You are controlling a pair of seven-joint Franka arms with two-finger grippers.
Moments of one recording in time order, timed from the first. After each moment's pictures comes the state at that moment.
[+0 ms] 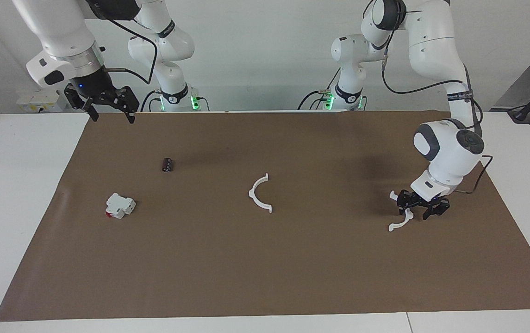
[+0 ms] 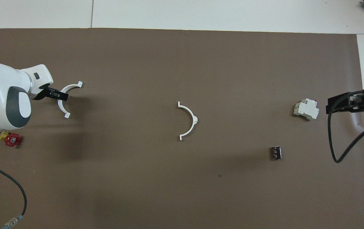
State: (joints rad) left arm 0.04 0.40 0.01 -1.89 -0.07 2.42 0.46; right arm 0.11 -0.04 -0.09 -1.60 -0.03 1.52 0.10
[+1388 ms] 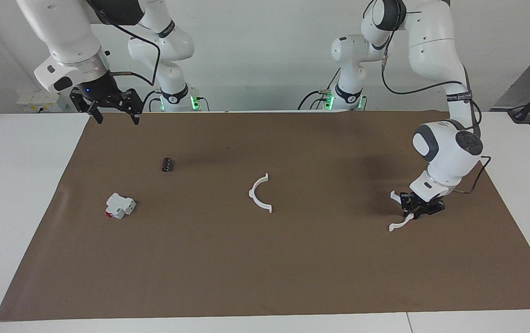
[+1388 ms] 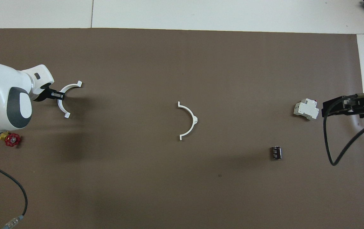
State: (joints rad) left arm 0.03 0.39 0.01 -1.90 -0.08 2.39 0.38; right arm 0.12 -0.04 -0.09 -1.61 -0.02 1.52 0.08
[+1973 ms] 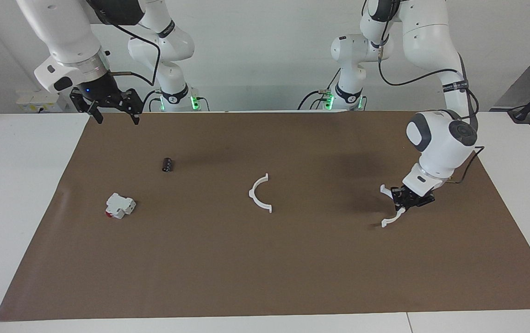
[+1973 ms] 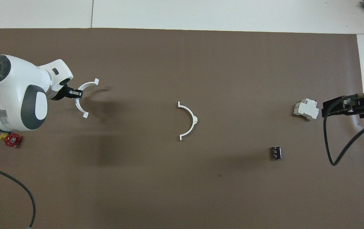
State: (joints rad) left arm -0.10 0.32 0.00 -1.90 -0.08 2.30 0.20; right arm 0.12 -0.04 -0.09 -1.61 -0.02 1.52 0.08
